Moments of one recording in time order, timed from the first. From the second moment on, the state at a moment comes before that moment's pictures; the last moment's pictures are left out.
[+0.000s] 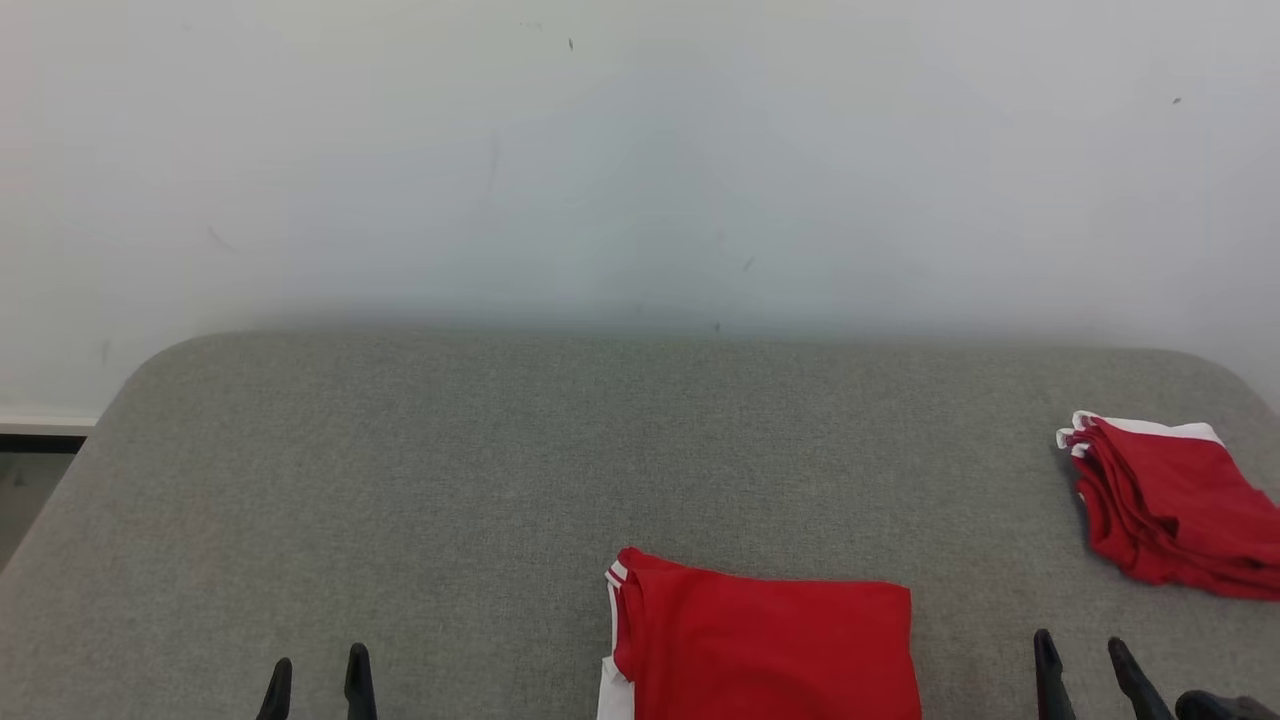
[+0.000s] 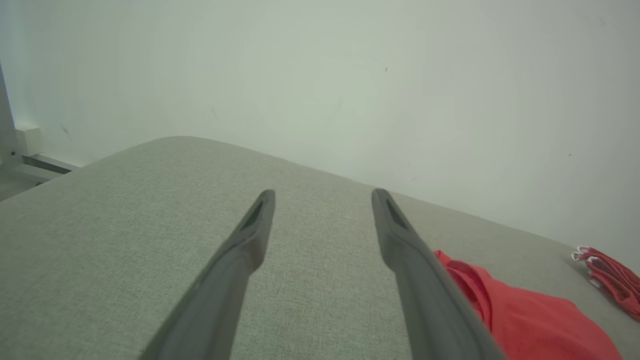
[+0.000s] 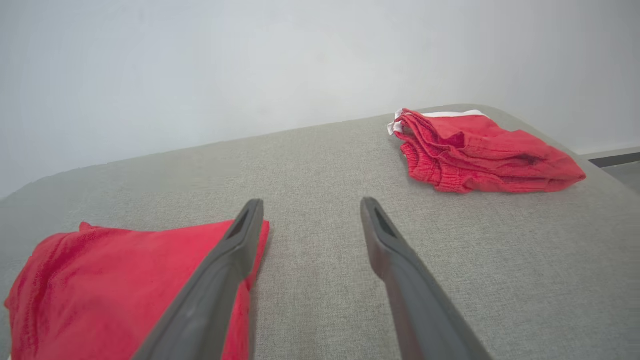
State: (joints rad) left arm 0.16 0.05 -0.01 0.08 -0.35 -0.10 -0.26; right arm 0.16 -0.05 -0.14 0.12 0.22 0.13 -0.03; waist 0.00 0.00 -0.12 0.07
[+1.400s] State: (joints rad) left arm 0.18 0.06 -0.03 0.13 -0.22 -0.12 -0.26; right arm 0.14 -0.05 -0.10 0.18 0.26 0.13 0.16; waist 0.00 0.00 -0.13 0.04
